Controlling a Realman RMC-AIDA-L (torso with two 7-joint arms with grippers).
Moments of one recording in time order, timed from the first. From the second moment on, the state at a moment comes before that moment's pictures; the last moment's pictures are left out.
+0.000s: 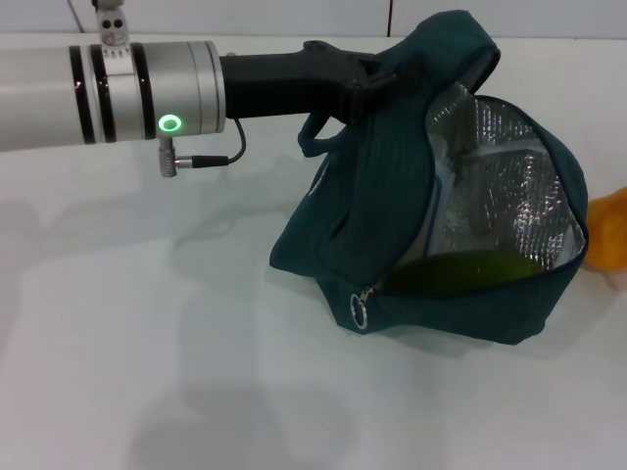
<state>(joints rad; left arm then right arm) -0.61 -2.08 1.25 0.86 1.53 1.27 -1.77 0.28 2.00 -0.66 -0.19 -1.26 -1.47 0.69</state>
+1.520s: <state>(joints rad) -0.63 -2.08 1.25 0.84 1.53 1.27 -1.76 0.31 2.00 -0.73 -0.24 -1.26 -1.42 0.73</state>
